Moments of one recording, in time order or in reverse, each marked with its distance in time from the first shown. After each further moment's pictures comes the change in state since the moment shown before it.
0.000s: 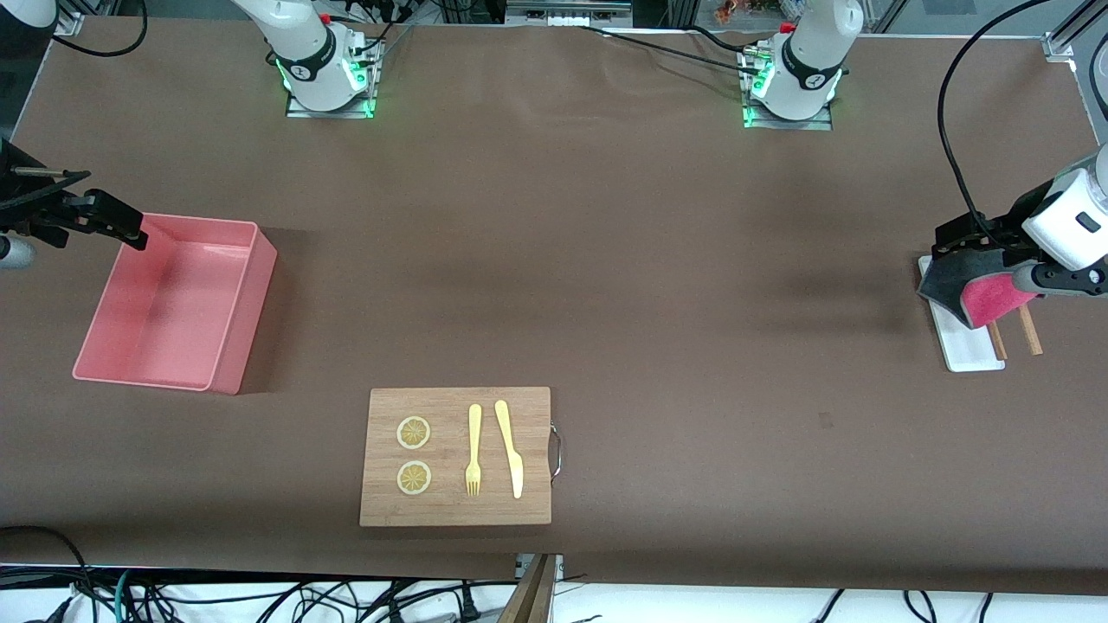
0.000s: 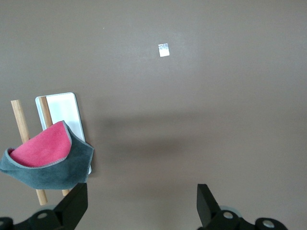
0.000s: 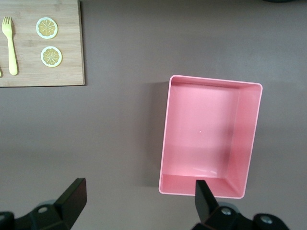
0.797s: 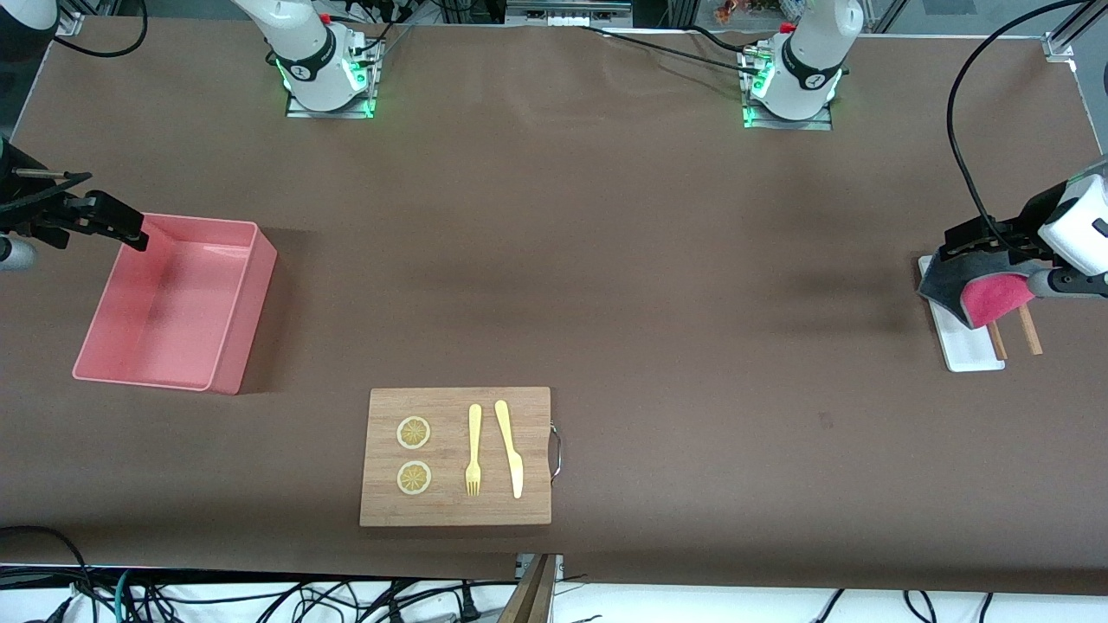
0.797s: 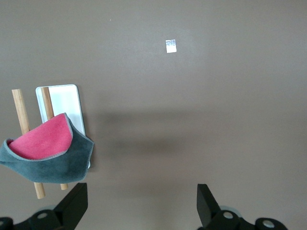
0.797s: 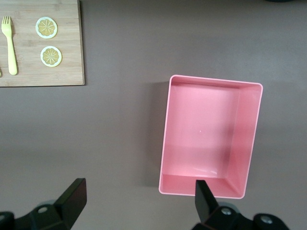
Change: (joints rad) left arm 0.030 0.008 0.002 -0.002 -0.014 -0.007 -0.016; right arm 0.000 0.002 0.000 0.000 0.000 0.001 0.000
